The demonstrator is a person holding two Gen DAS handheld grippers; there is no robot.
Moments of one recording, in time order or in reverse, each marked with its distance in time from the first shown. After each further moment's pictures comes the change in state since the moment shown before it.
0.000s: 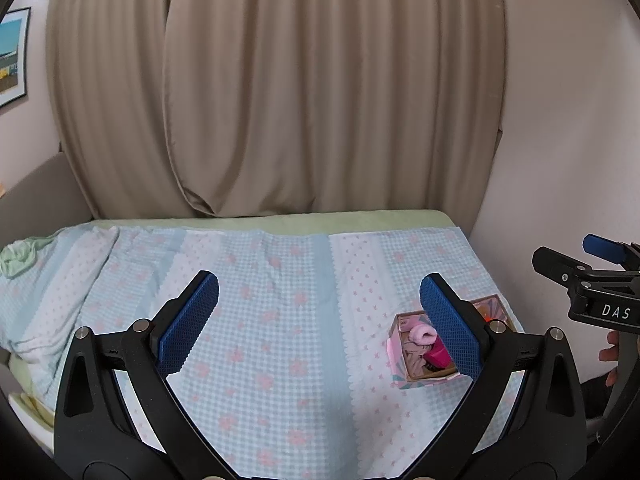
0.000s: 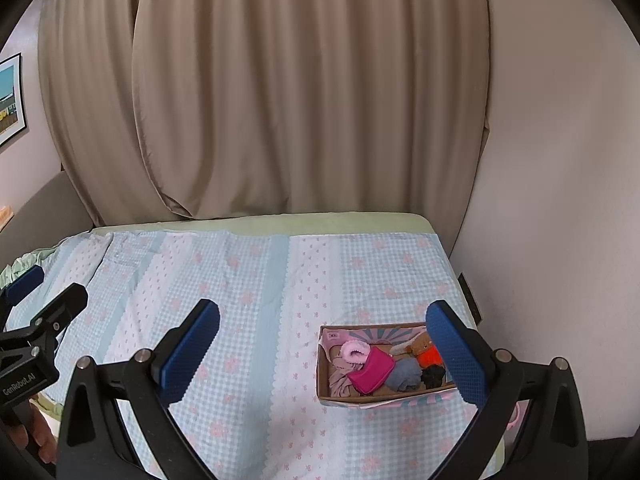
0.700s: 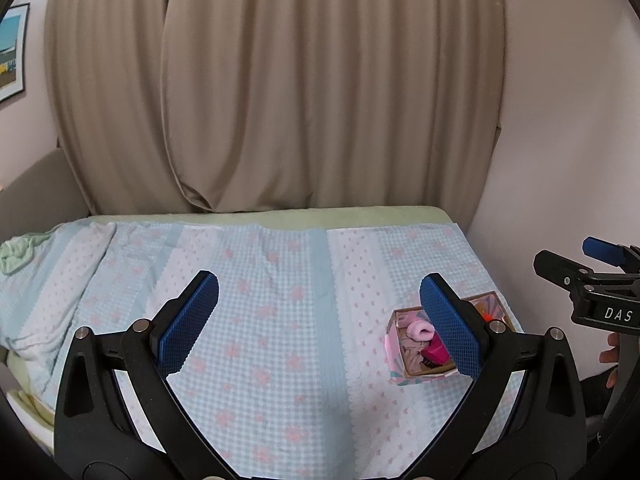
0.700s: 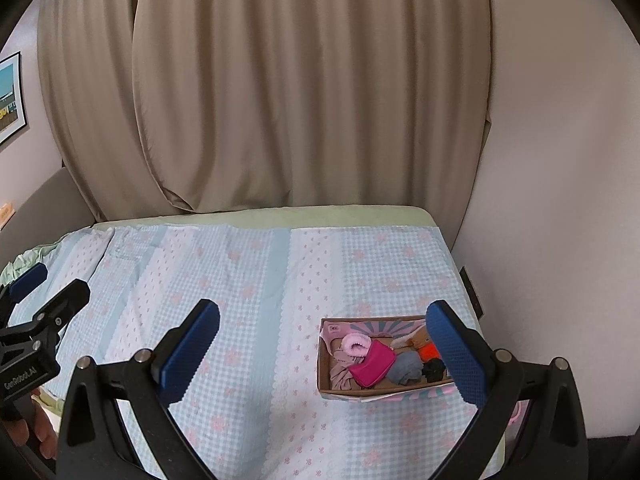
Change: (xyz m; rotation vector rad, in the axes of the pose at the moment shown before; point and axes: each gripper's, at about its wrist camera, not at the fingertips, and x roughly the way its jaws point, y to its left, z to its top) left arm 0.002 0.000 -0.003 -0.004 0.016 -0.007; right arm 0.002 -0.004 -0.006 0.001 0.020 0.008
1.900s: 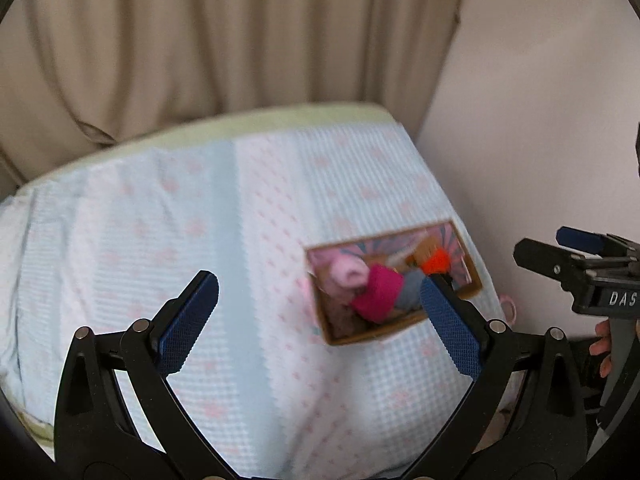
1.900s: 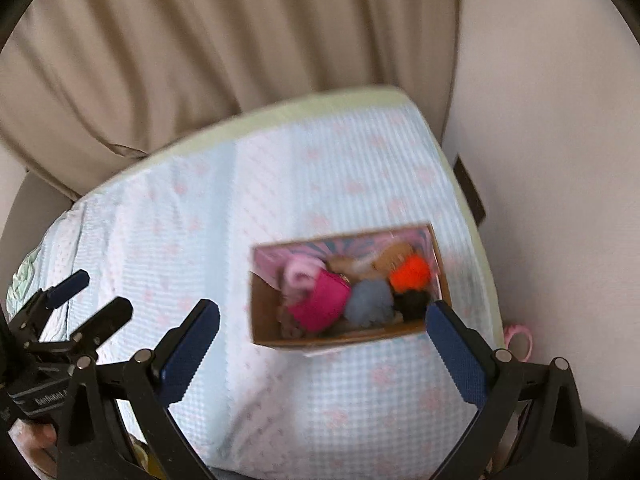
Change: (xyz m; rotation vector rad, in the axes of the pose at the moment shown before) left arm 0.154 -0.126 -0.016 0.075 0.356 -0.182; right arm 0.141 -0.159 -0.023 0.170 0.396 0.051
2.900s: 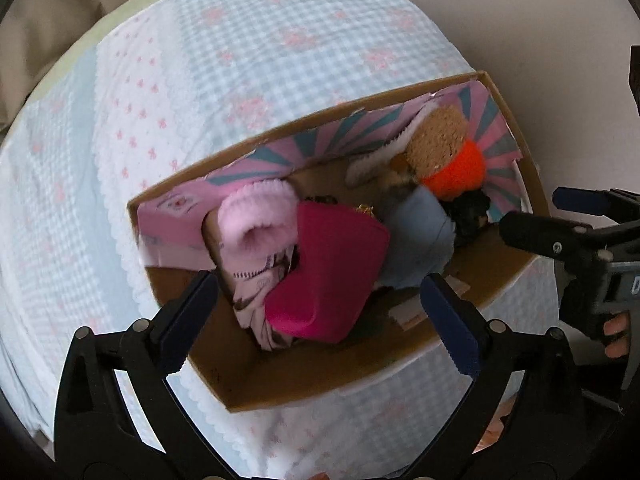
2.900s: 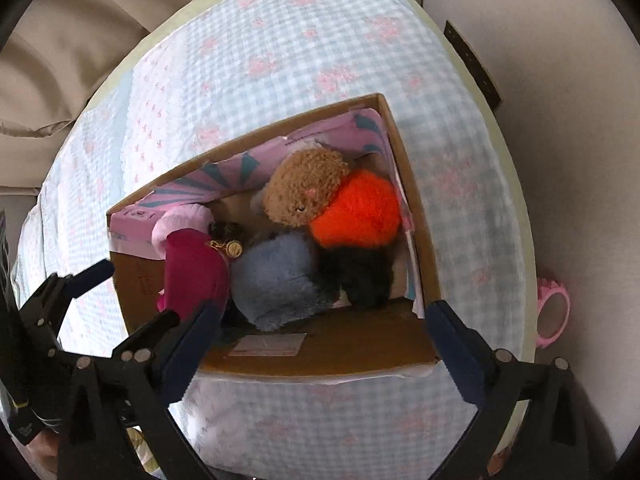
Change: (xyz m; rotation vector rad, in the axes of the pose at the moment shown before) left arm 0.304 -0.118 -0.048 0.193 0.520 -0.067; right arm 0.223 -0.139 -0.005 0.149 0.403 0.034
